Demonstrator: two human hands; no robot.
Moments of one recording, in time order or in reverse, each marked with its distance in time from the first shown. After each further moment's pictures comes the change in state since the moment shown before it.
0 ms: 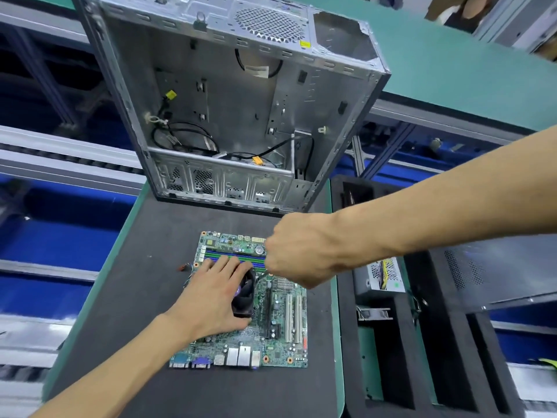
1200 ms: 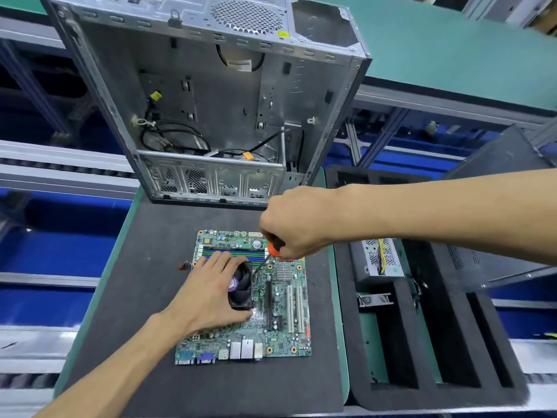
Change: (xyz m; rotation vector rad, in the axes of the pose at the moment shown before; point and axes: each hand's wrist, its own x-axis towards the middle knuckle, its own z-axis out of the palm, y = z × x) left_hand 0.000 -0.012 0.011 -0.167 0.020 -0.027; right_hand -0.009 0.013 -0.001 0.358 0.029 0.368
